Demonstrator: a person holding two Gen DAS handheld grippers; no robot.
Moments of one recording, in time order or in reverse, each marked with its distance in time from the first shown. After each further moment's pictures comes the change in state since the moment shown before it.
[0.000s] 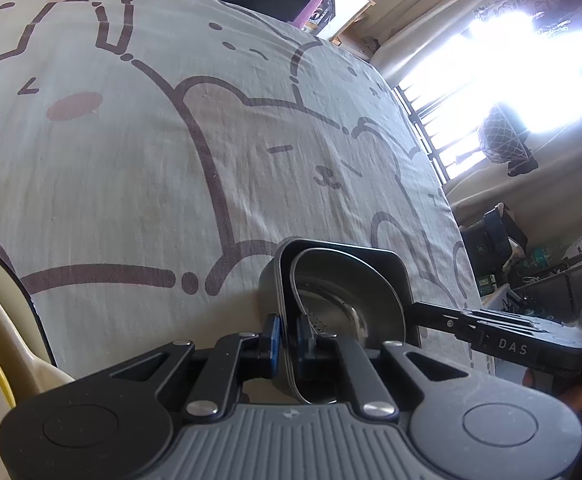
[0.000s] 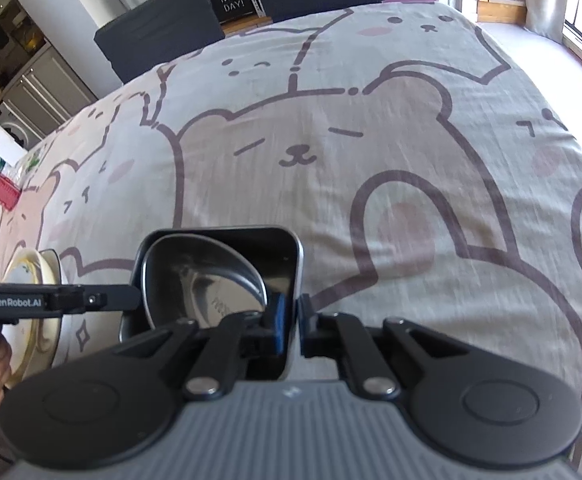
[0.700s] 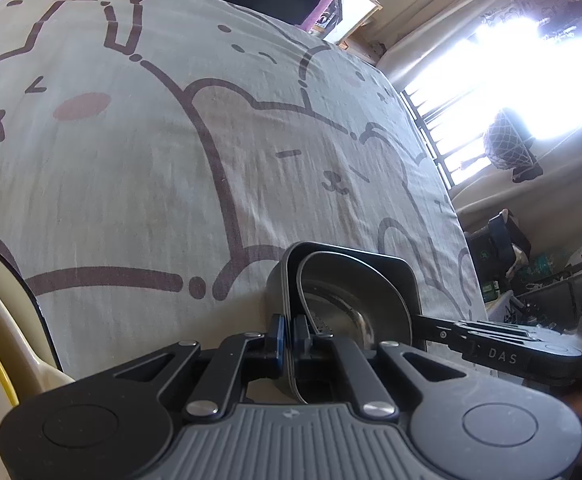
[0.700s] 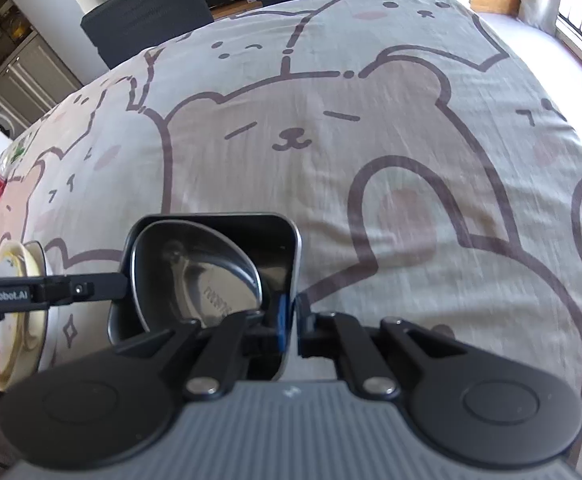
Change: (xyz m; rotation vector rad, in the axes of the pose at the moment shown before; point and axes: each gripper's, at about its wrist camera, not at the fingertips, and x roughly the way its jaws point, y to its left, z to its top) left arm -0.001 0.004 0.002 -0.021 -0.009 0.004; right arm 0.011 0.009 0.002 0.017 0.052 -0.047
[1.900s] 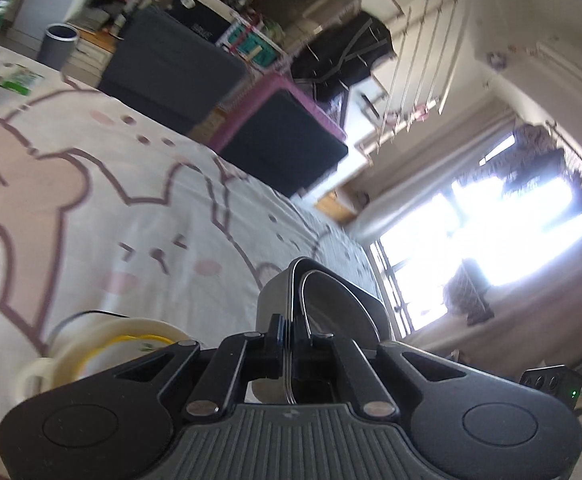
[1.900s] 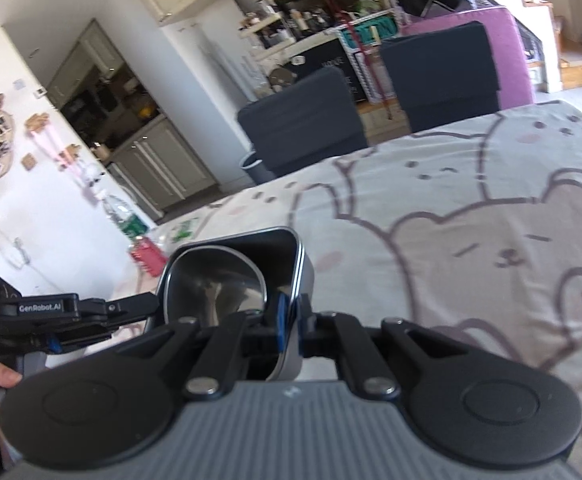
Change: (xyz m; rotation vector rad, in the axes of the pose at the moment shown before) left arm -0.231 0.088 -0.029 -0.164 -0.441 -0.110; right arm -0.081 0.145 0.005 -0.072 -0.321 0.378
